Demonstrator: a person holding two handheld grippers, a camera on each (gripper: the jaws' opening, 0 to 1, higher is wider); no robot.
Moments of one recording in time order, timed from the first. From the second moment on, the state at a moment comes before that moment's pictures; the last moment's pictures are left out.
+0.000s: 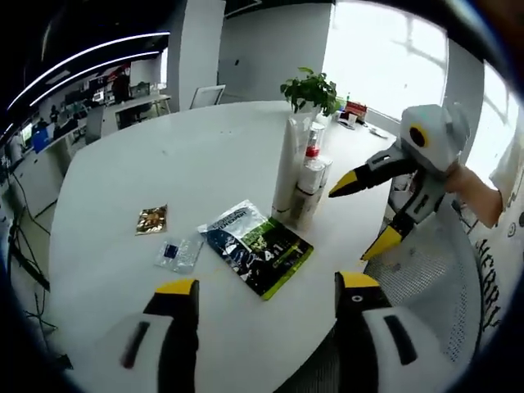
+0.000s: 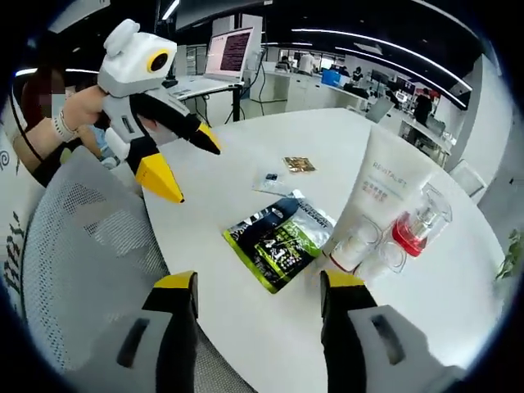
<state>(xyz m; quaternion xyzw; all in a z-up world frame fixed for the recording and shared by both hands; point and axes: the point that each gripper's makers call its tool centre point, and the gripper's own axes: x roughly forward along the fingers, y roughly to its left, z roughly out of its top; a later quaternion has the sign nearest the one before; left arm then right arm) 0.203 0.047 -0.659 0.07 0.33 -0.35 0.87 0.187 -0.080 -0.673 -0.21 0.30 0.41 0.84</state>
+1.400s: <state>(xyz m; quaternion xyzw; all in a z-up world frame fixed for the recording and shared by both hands) 0.180 0.078 -0.655 0.07 0.33 -0.31 0.89 0.185 -0.100 -0.655 -0.20 0.29 0.36 0.87</state>
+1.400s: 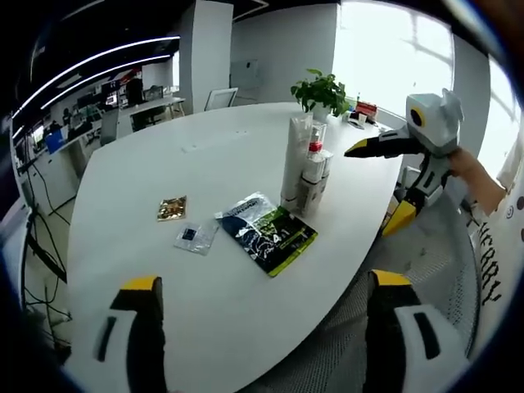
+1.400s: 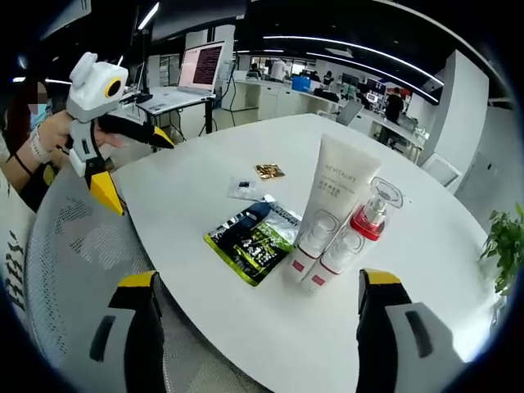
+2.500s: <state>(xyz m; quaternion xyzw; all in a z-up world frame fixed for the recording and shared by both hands) 0.217 0.083 -0.681 0.08 0.36 -0.32 0.87 0.186 -0.076 -0.670 -0.19 0.31 0.40 0.84</state>
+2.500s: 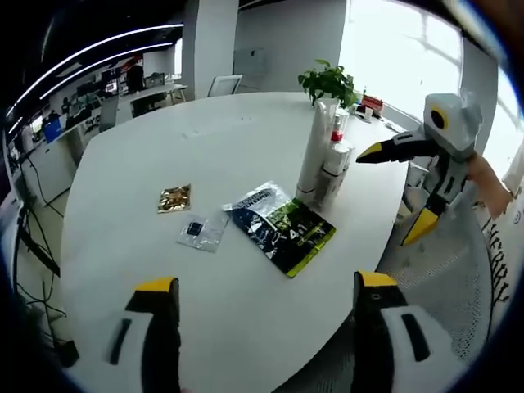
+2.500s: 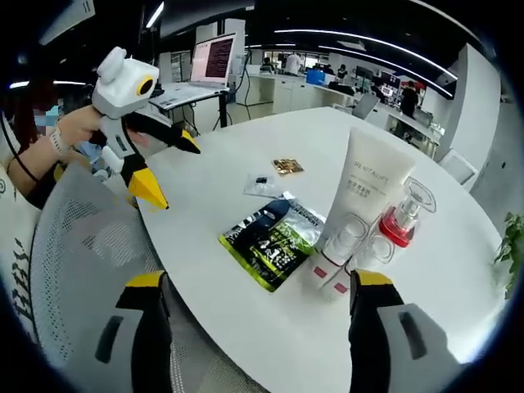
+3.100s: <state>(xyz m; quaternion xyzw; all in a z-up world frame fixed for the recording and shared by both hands) 0.281 0.088 -0.707 0.09 0.37 -0.34 0.86 0.182 -0.047 -0.681 -0.17 0.32 0.44 0.82</state>
